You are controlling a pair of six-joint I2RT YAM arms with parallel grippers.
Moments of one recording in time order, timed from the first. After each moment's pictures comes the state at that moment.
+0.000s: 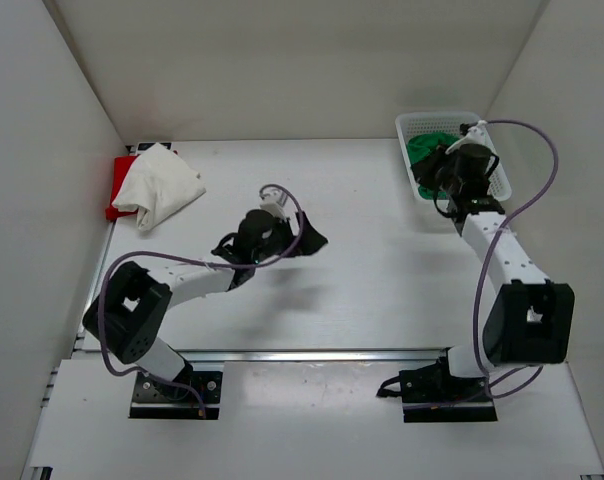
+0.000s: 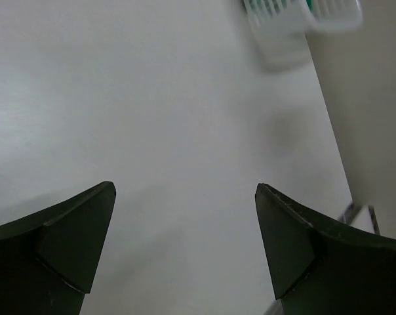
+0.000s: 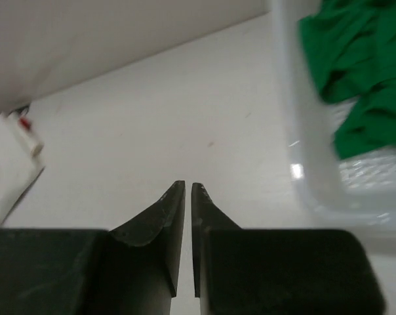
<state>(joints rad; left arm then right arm) -0.60 1.54 0.80 0.38 0.11 -0.69 0.04 1.38 1.04 0.04 -0.24 0.47</state>
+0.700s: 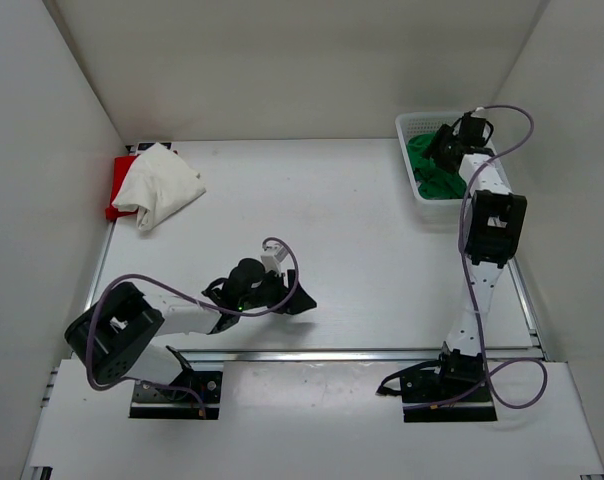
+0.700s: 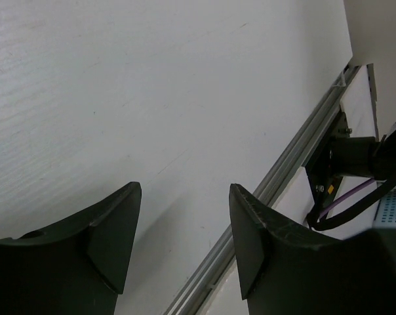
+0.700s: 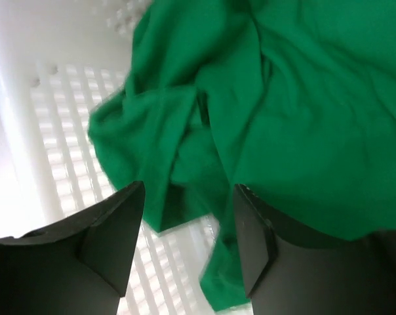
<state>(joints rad) -0.79 1.42 0.38 0.55 0.30 -0.72 -0.17 2.35 1.97 -0.26 -0.20 0.41</state>
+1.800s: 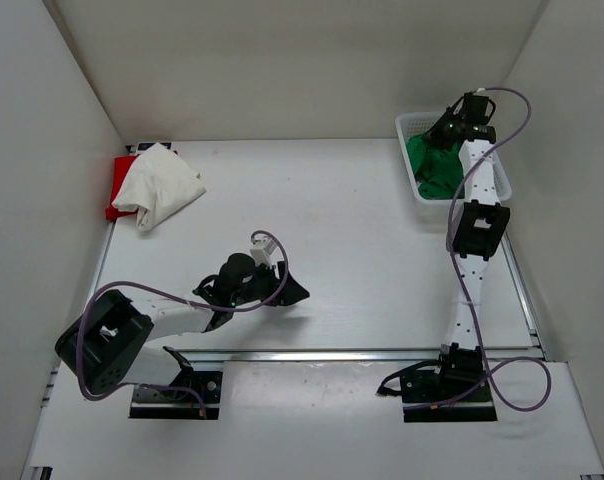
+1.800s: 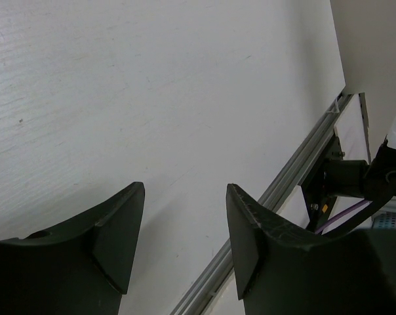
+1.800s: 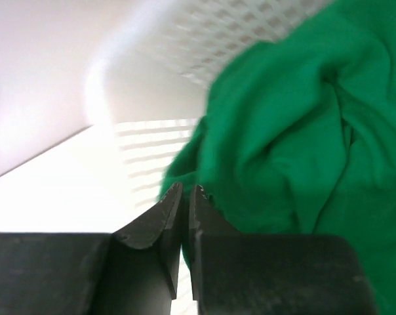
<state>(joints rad) -0.71 1.34 0.37 0.52 0.30 -0.72 -0.16 2.75 2.78 -0.65 -0.35 0.54</state>
